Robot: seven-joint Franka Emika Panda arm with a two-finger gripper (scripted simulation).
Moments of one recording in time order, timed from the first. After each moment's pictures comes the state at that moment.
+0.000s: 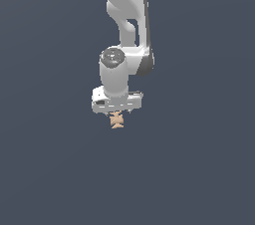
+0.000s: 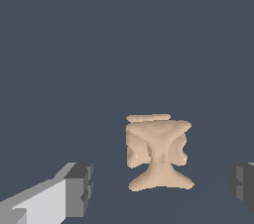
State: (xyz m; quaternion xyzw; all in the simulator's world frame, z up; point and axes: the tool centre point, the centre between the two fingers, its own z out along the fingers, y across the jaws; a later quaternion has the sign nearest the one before) arm -0.004 -0.042 0.113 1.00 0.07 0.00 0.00
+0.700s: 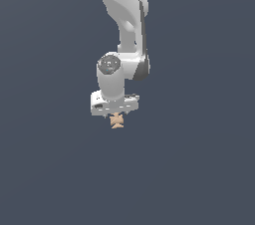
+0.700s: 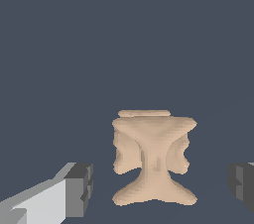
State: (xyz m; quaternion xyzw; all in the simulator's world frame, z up) arm -0.011 -0.054 0.087 1.00 0.09 0.00 0.00
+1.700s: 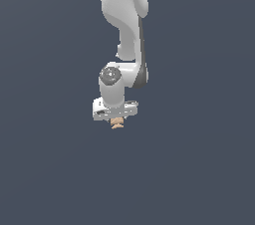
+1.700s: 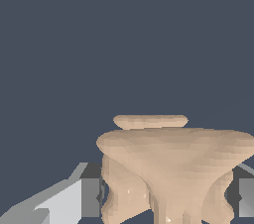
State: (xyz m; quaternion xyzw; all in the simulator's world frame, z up) arm -0.011 -0.055 0.042 1.00 0.09 0.00 0.00
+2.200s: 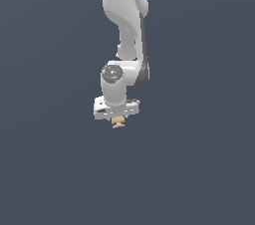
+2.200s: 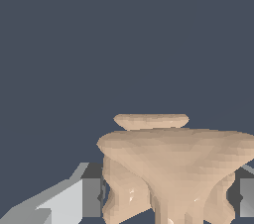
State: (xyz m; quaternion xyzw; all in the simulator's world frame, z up) arm -0.012 -0.048 0.050 1.00 0.09 0.00 0.00
